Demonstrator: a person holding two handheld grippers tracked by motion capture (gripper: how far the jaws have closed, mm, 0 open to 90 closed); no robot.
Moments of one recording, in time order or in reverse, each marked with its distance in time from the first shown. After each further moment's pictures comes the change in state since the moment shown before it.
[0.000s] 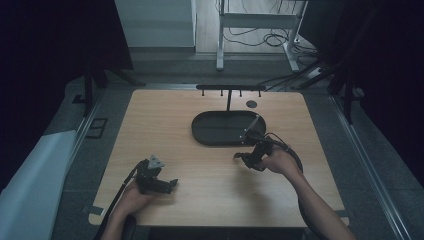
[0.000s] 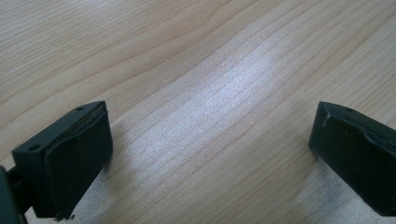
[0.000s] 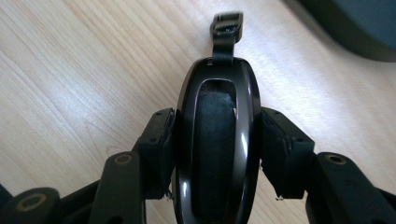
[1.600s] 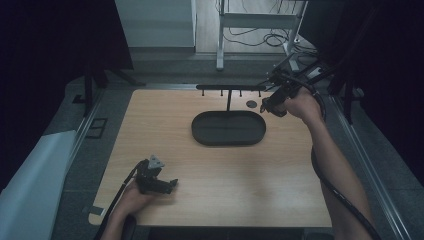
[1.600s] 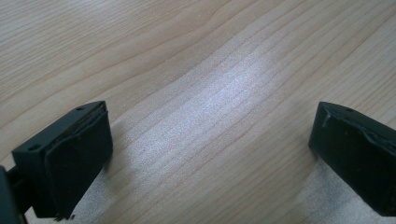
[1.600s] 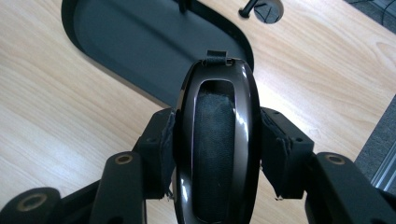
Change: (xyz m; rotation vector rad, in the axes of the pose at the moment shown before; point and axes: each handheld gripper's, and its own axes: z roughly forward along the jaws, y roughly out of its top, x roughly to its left) left arm 0.000 0.000 0.000 0.003 -0.002 0.004; right arm -0.093 0.047 -0.136 -0.162 -0.142 0.237
